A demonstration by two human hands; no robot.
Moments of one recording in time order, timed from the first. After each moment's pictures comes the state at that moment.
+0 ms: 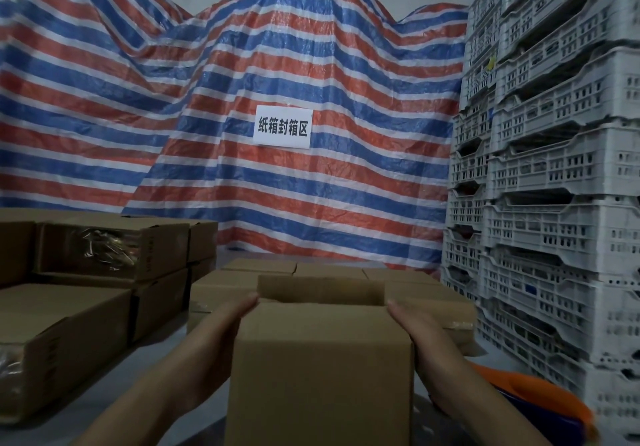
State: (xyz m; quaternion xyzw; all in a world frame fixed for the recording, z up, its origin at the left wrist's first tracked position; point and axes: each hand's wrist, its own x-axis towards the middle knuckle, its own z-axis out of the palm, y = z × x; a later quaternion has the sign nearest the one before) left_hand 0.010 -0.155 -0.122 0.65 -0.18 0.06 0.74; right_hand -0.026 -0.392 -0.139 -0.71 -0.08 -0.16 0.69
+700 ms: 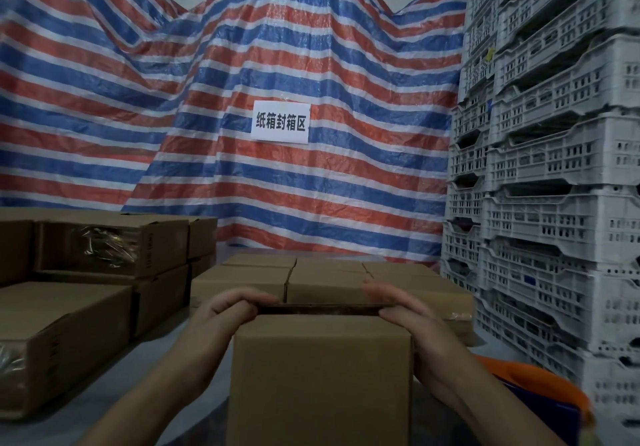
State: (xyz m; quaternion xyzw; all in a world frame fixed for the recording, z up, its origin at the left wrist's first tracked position) left_hand 0.010 -0.130 -0.138 0.67 -0.22 0.08 0.70; right_hand -0.024 -0.396 -0.141 -0.70 -0.10 -0.13 0.70
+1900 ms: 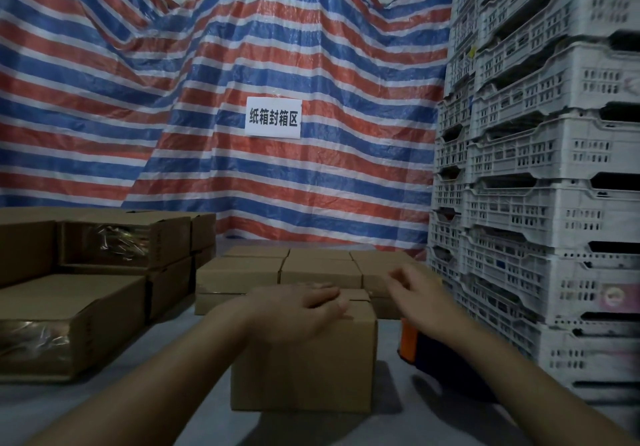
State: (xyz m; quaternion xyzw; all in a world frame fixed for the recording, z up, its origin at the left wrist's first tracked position) left_hand -0.020 -0.187 -0.095 0.92 -0.36 0.01 0.13; right_hand -0.068 -0.424 -0.110 -0.92 0.01 -0.26 0.30
